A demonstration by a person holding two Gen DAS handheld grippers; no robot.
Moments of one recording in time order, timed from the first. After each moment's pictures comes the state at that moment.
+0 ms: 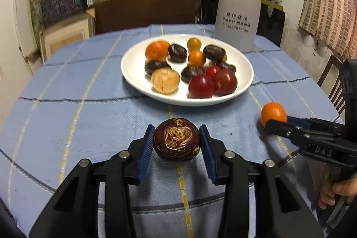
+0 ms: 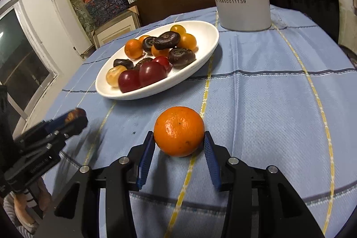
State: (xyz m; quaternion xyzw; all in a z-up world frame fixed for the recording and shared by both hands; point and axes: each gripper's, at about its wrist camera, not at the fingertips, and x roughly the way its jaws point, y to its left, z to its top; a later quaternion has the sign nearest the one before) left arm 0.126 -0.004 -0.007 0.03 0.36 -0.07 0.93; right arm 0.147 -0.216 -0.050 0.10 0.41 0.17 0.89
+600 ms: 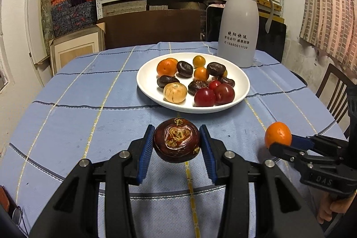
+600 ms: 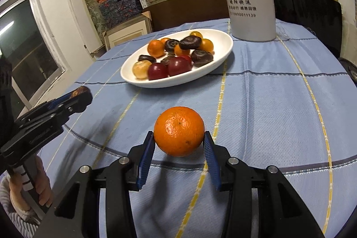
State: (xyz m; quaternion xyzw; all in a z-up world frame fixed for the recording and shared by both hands) left arm 0.086 0.010 0.016 0.03 0.32 -0.05 0.95; right arm 0.098 -0.205 -0.036 0.08 0.37 0.19 0.90
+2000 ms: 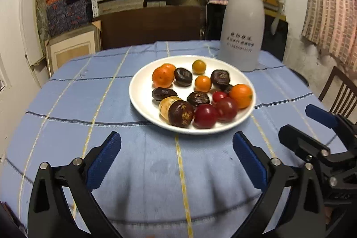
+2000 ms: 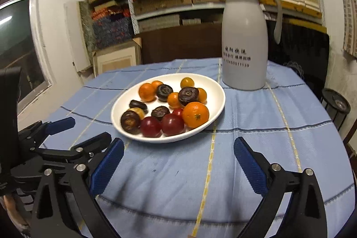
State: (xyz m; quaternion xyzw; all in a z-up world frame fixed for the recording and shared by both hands) left arm 0.123 0.001 0.026 0.03 0.33 -0.05 0.94; right arm 0.110 -0.191 0.014 0.04 0.28 0.13 0.95
